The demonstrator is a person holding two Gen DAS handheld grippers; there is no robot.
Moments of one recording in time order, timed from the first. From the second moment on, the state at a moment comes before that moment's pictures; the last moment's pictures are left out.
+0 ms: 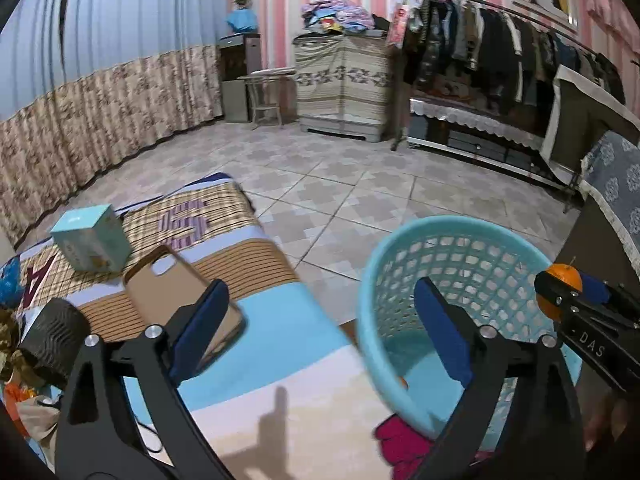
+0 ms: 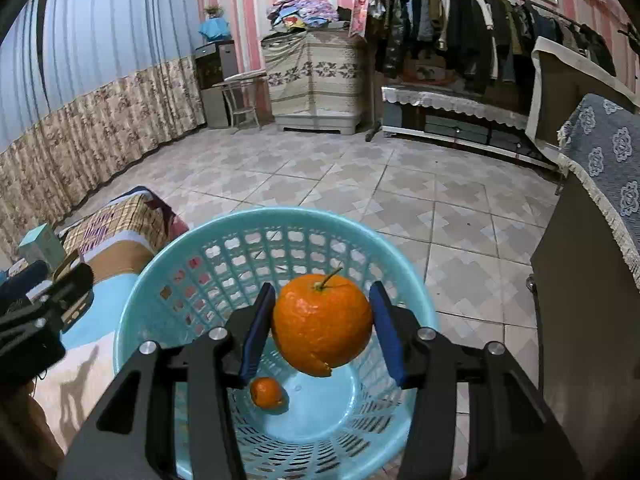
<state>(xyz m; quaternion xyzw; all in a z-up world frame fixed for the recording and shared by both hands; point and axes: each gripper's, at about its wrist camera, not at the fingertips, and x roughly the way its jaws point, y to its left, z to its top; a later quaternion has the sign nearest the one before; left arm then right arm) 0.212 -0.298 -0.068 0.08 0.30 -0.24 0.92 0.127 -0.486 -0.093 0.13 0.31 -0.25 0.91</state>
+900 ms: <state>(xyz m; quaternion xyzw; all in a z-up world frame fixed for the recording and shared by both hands) 0.210 -0.151 -0.046 0.03 0.30 -0.11 0.95 0.150 -0.395 -0.068 0.10 0.26 -0.18 0.94</state>
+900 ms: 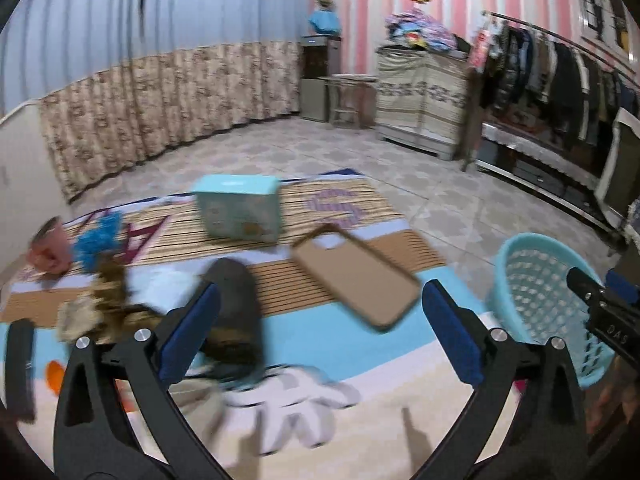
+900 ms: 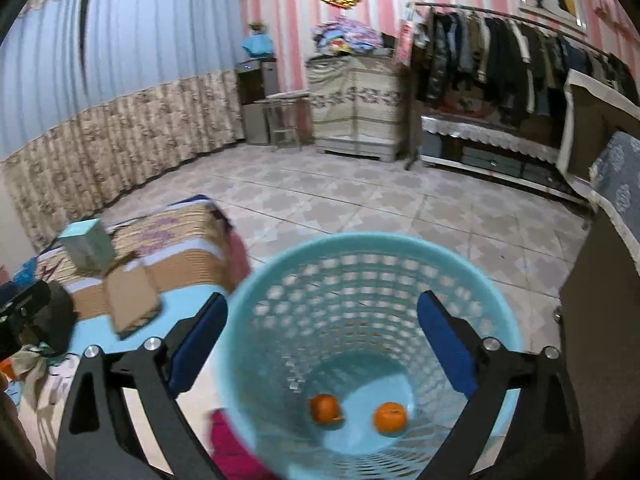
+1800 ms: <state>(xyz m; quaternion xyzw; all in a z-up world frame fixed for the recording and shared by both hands) 0.231 0.027 -0.115 -0.05 0.42 0.01 0.91 0.185 -0.265 -0.093 0.05 0.30 -0.08 0.95</state>
